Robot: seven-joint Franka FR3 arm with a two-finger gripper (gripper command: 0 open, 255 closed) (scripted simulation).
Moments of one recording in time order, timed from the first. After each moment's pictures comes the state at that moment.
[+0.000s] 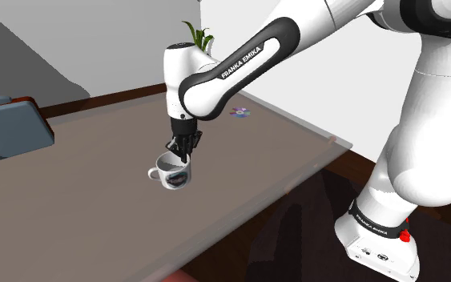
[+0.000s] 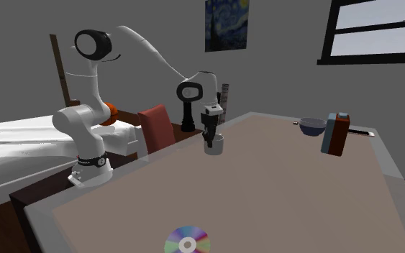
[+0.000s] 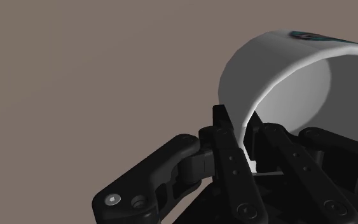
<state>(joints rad) 0.13 0.18 0.31 -2.09 -0.04 2.32 0.42</state>
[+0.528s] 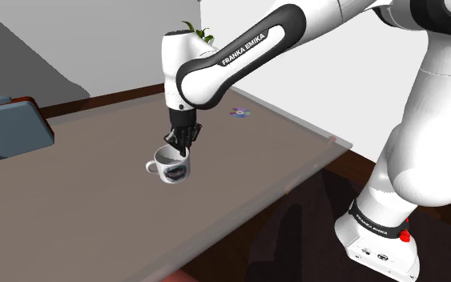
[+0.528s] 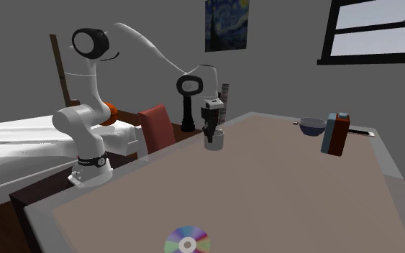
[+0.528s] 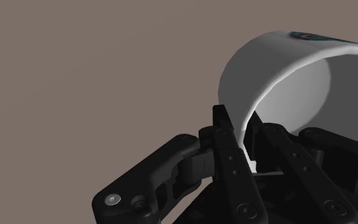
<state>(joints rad) 0.12 0.15 0.31 -2.06 -0.03 2.26 0.41</state>
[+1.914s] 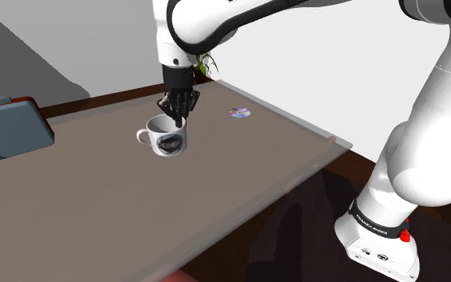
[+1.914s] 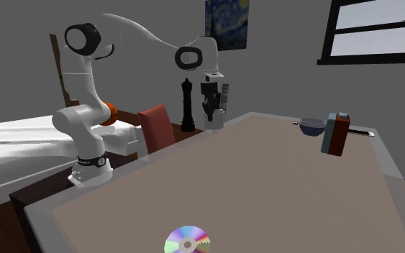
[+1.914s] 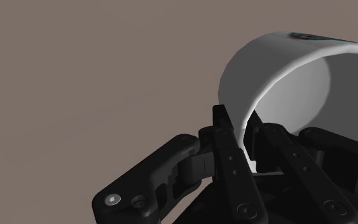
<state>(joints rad) 0.11 0.04 0.31 -1.89 0.01 2.00 0.39</state>
